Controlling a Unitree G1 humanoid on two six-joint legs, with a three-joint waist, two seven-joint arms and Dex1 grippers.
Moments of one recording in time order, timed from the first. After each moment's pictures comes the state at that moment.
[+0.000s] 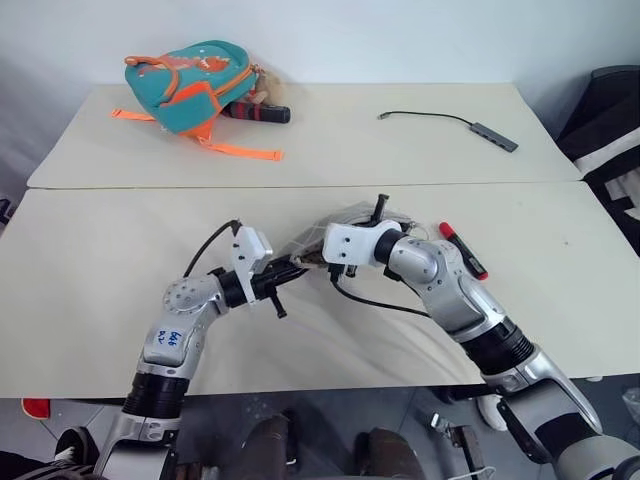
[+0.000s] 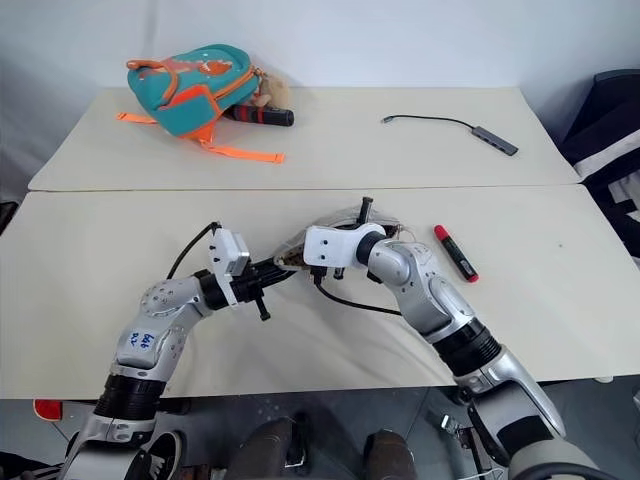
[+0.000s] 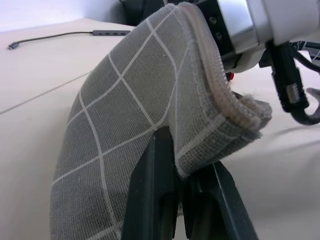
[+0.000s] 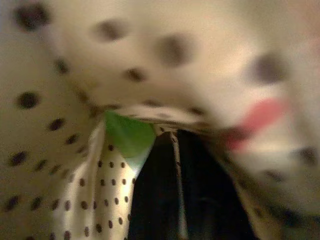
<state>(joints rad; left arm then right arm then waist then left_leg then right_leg) -0.37 0.37 -0.04 -0.03 -0.33 0.23 -0.82 -0.71 -0.43 0.46 0.05 -0.46 0.15 0.57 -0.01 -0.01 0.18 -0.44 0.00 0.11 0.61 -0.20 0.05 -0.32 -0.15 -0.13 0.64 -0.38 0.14</state>
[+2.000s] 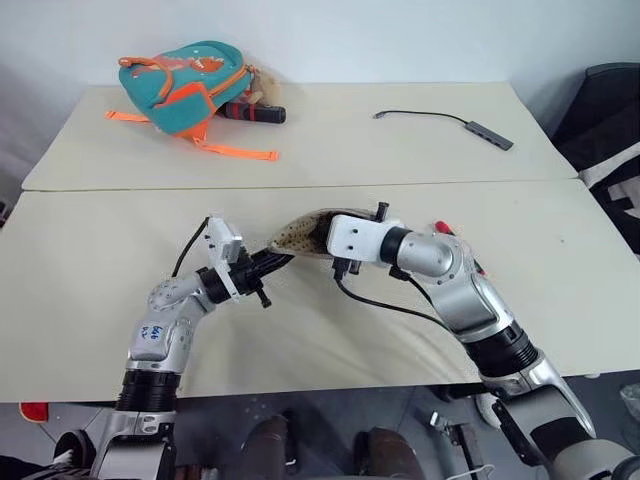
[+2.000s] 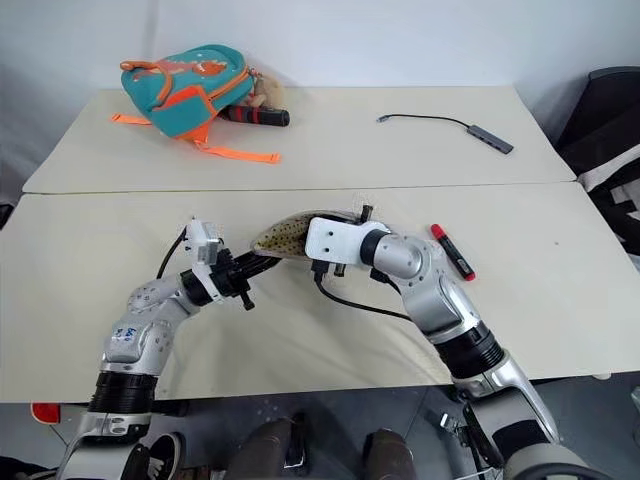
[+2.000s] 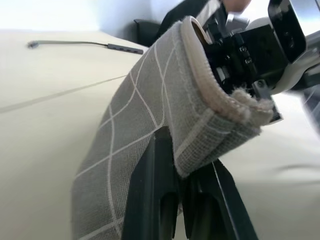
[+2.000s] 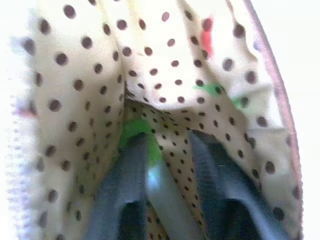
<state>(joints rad) -0.38 0.37 0.09 0.05 -0.55 0.35 -0.87 -0.70 -0.40 0.38 -0.08 -0.38 0.29 0.75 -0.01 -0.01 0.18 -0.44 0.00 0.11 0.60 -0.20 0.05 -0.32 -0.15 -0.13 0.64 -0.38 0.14</state>
